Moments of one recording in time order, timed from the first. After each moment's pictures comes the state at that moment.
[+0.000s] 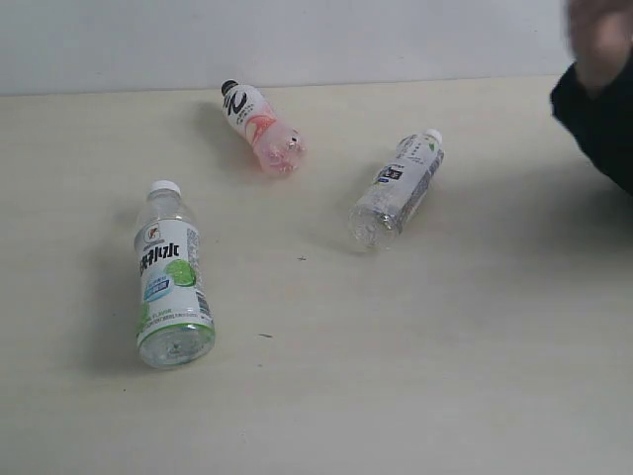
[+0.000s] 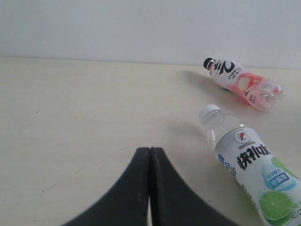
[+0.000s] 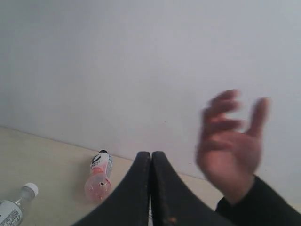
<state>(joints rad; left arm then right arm) 0.06 0.00 0.00 0.03 0.31 -0.08 0.42 0.24 -0.43 -0.08 0.25 0.02</state>
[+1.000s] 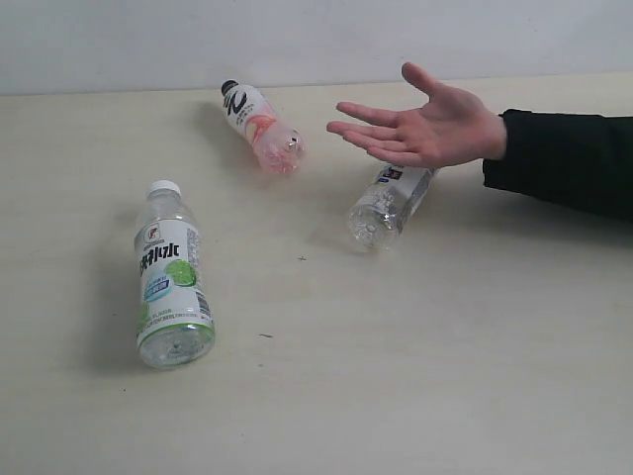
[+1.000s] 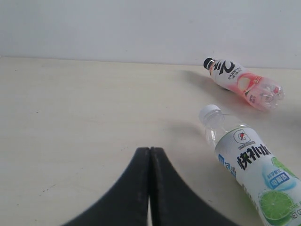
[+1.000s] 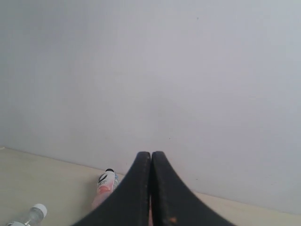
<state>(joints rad) 0.06 0.00 0.00 0.03 0.31 -0.08 0.42 0.18 -0.43 -0.03 0.23 0.03</state>
